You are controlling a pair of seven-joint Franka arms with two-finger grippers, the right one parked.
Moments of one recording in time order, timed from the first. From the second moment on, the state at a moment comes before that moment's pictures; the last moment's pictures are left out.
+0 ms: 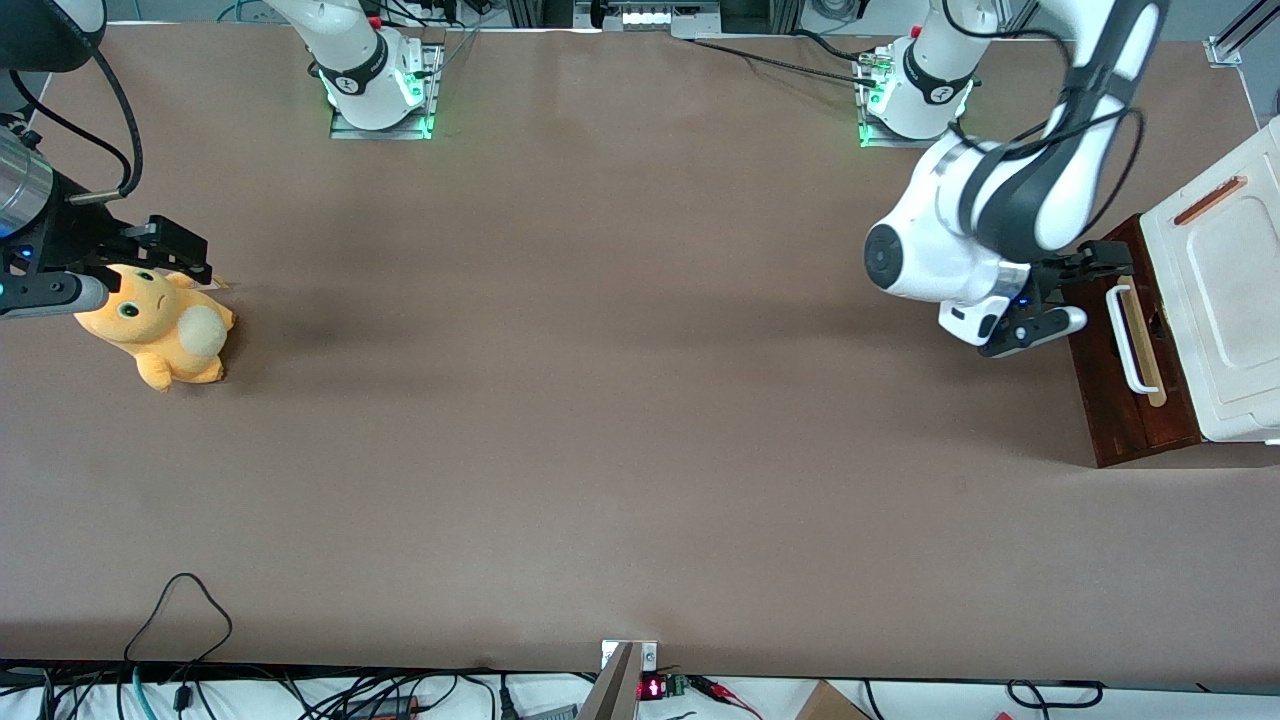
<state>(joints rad) 0.02 0.27 -0.39 -2.08 1.08 1.43 -0.88</state>
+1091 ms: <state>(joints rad) 0.07 0.64 -0.39 -2.14 1.46 1.27 -1.19</state>
